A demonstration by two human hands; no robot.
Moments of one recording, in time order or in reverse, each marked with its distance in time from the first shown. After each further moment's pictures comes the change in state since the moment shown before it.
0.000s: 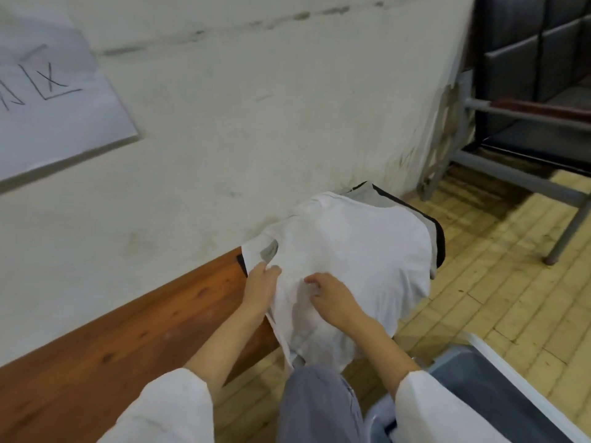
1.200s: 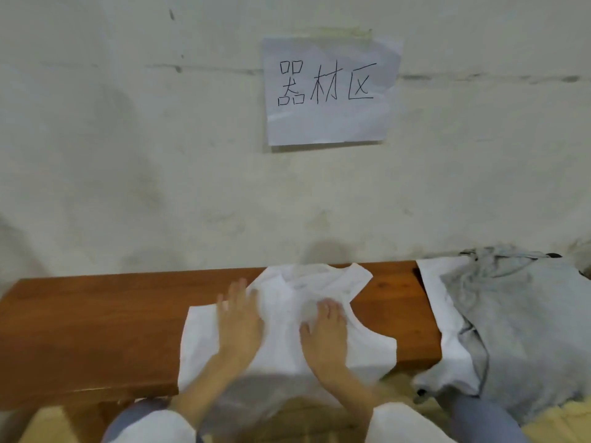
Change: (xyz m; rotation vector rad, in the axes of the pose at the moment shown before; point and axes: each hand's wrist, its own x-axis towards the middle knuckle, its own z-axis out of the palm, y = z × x) left_hand -0.097 -0.208 -0.326 0.909 0.562 0.100; right_hand -0.069 -0.242 0.267 -0.375 -0.022 -0.139
